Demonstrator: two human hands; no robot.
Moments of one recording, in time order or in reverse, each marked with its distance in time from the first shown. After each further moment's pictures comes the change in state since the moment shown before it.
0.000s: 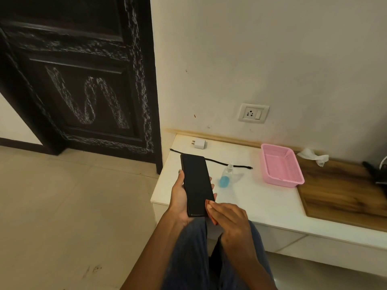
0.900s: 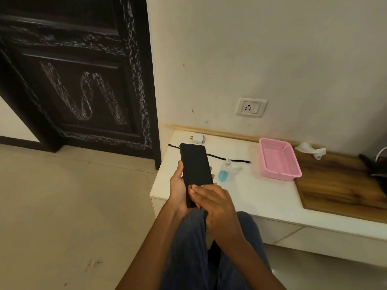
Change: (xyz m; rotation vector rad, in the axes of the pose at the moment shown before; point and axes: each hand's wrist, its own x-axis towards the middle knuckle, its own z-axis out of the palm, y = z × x) left_hand -0.001 0.006 0.001 0.074 -0.074 0.056; right_hand 0.023 -0.014 0.014 0.142 -0.108 -0.032
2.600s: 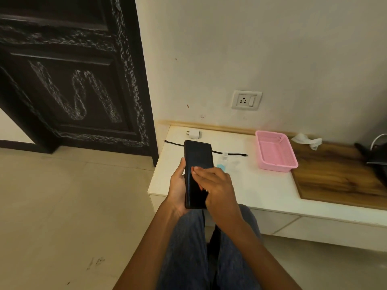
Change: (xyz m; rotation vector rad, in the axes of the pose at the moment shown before) left_hand -0.006 -0.005 -0.001 0.061 -0.046 -0.083; right_hand 0.008 -0.011 0.000 -0.462 -0.132 0.082
